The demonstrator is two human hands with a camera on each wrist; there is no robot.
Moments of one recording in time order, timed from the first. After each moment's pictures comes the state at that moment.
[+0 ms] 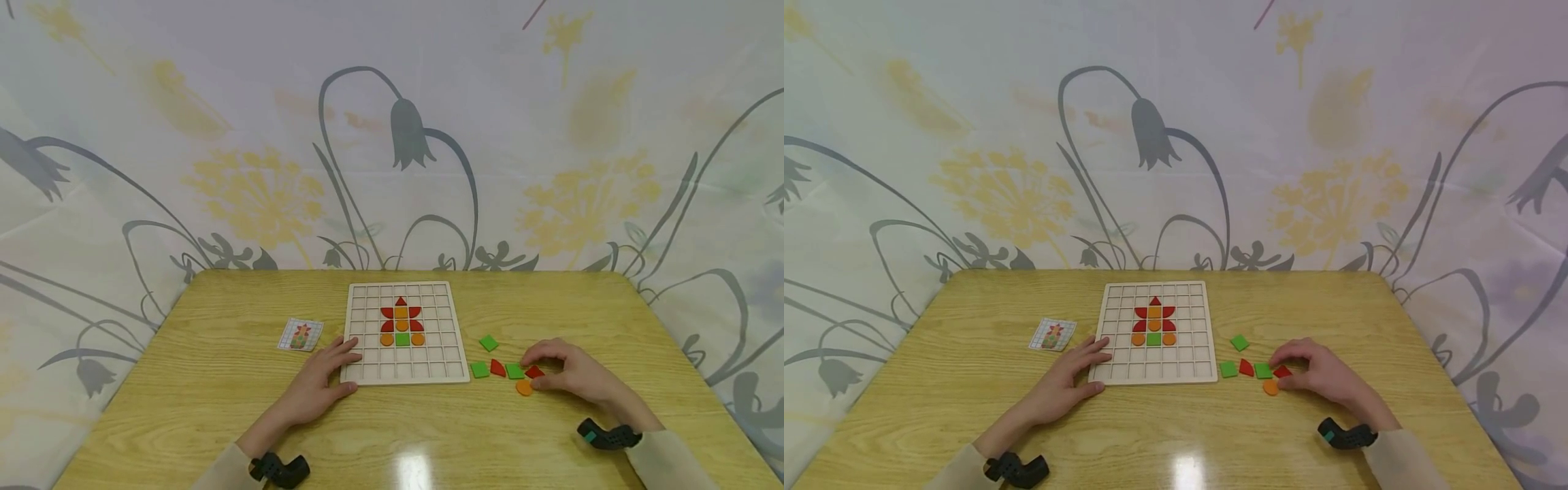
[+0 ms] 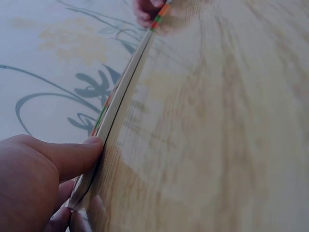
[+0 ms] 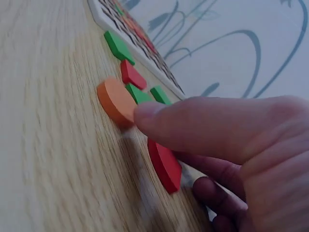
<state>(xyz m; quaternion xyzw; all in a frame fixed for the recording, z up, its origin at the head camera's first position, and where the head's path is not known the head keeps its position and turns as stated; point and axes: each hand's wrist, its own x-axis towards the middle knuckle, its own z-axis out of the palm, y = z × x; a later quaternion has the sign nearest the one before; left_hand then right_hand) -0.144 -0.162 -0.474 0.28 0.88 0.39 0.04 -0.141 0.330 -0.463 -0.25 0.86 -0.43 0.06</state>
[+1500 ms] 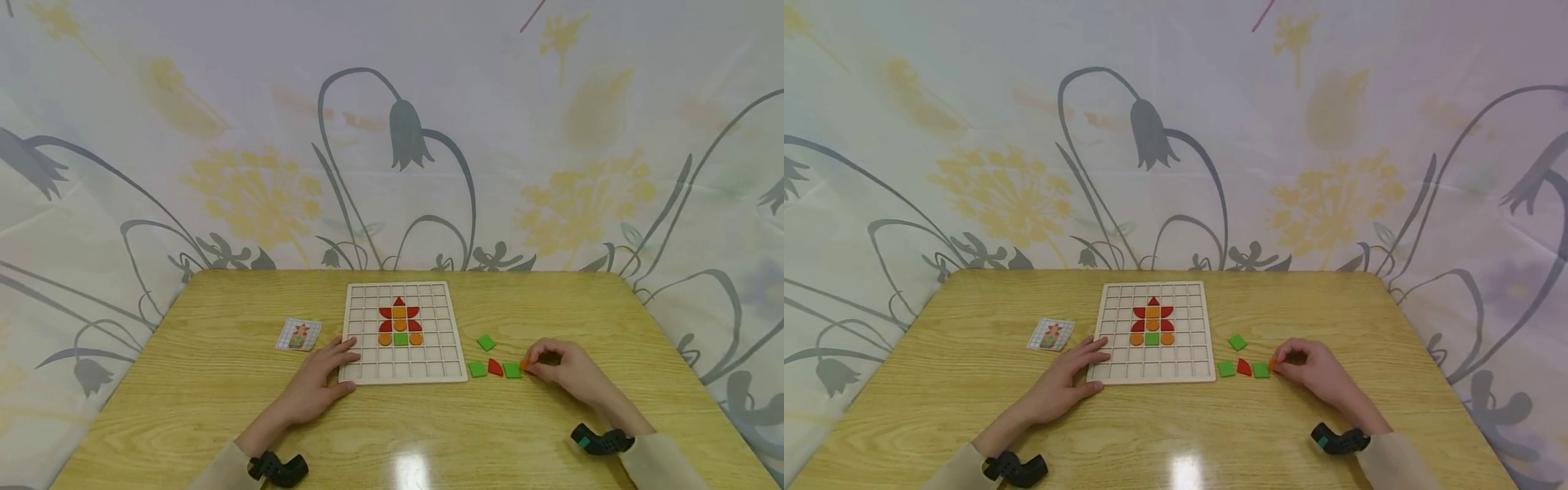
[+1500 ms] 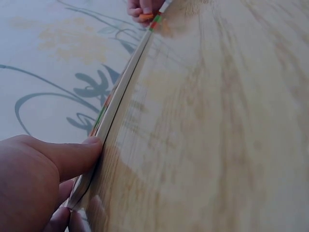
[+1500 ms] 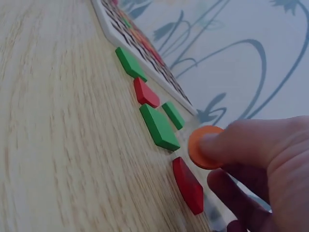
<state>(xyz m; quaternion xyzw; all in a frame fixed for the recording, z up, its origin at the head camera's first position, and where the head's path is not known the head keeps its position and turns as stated) -0.144 -0.162 -0.474 0.28 0.88 0.38 0.03 -0.136 0.318 -0.463 -0.16 0.85 -0.50 0.03</state>
